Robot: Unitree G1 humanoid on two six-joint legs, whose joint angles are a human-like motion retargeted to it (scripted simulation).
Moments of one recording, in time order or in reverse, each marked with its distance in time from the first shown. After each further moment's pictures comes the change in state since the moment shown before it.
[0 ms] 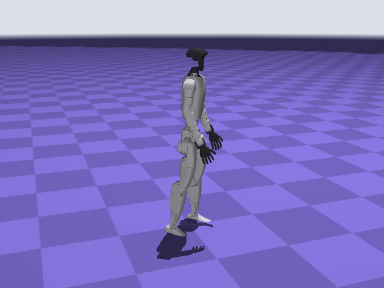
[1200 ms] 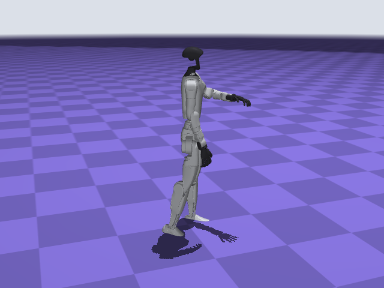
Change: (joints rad) left arm -0.617 0.367 -0.361 -0.927 0.820 -0.036 0.128; right arm 0.017 -0.040 0.097 0.122 -0.322 0.054 -0.070; waist -0.030 0.080 -0.100; left_leg -0.082 -0.025 -0.099 0.002 0.017 -0.062; right_leg -0.034 -0.009 -0.130 0.086 0.017 -0.053
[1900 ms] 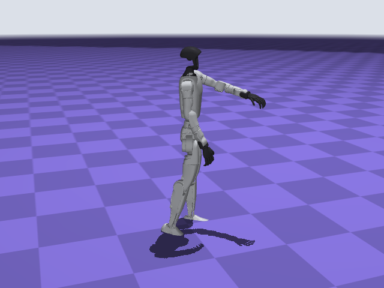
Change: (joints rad) left arm -0.560 -0.268 -0.249 0.856 -0.001 0.028 -0.057; right arm -0.093 -0.088 0.115 -0.055 -0.010 -0.045 0.076; waist -0.168 0.081 0.004; left_leg -0.009 -0.001 0.033 0.000 0.007 -0.020; right_leg 0.002 0.016 0.006 -0.005 0.049 -0.007
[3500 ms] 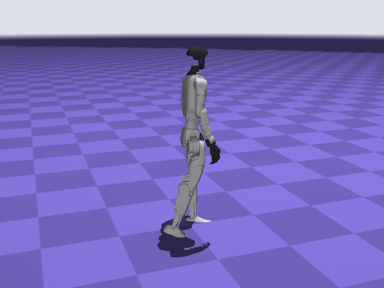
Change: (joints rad) left arm 1.190 0.044 0.556 0.101 -0.255 0.027 -0.019; right arm 0.134 0.105 -0.213 -0.001 0.106 -0.029 -0.115; waist 0.176 -0.134 0.056; left_leg -0.043 -0.031 -0.107 0.002 0.048 0.000; right_leg 0.018 0.022 -0.099 0.042 0.018 -0.078
